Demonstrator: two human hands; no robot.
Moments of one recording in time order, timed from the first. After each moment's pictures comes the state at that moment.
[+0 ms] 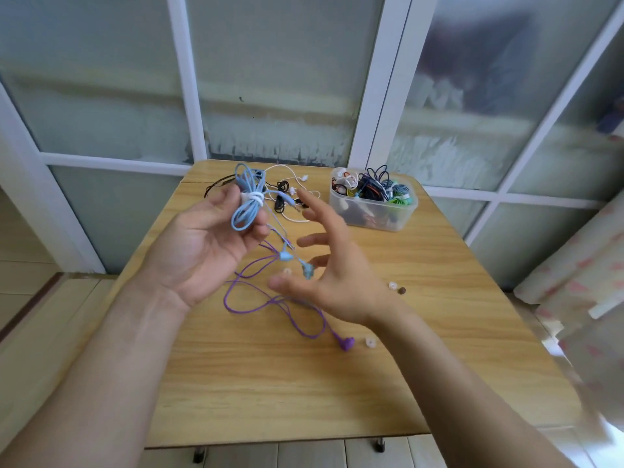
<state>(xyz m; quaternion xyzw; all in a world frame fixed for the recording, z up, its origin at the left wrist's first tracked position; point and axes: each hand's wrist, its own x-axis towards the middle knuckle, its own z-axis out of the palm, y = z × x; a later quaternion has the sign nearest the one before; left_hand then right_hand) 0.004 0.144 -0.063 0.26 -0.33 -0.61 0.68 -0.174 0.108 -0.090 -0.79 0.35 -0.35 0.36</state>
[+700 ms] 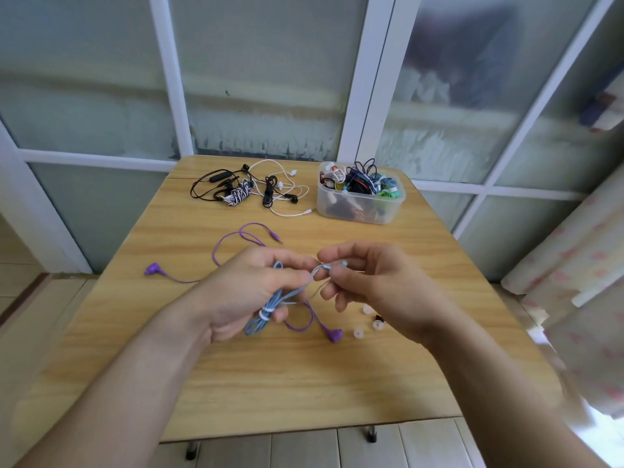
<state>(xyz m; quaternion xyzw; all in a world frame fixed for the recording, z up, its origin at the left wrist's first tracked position) -0.045 0.160 -0.084 0.50 -0.45 -0.60 0.43 -0.231 0.125 -0.078 -0.62 0.39 -0.32 0.60</state>
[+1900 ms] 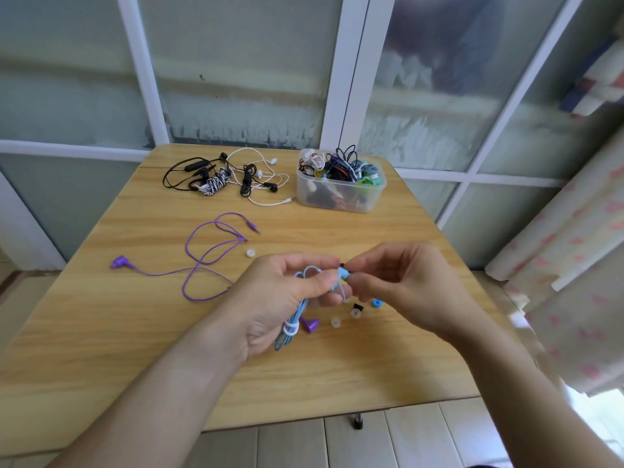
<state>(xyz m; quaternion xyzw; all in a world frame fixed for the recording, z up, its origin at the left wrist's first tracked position) -0.101 0.161 -0.101 0.43 -0.38 -0.65 0.50 -0.287 0.132 -0.078 -0.71 0.48 -0.32 0.41</state>
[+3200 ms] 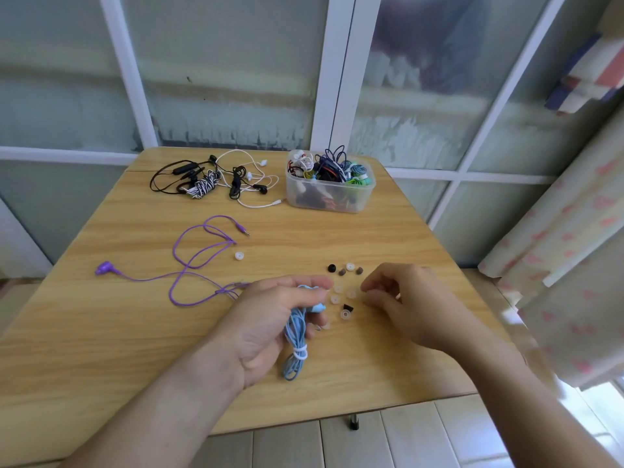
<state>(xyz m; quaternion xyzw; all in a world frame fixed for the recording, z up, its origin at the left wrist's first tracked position) -0.115 0.169 -0.108 0.48 -0.30 -0.68 0.47 -0.316 0.122 -0.106 -0.78 0.58 -0.15 0.18</state>
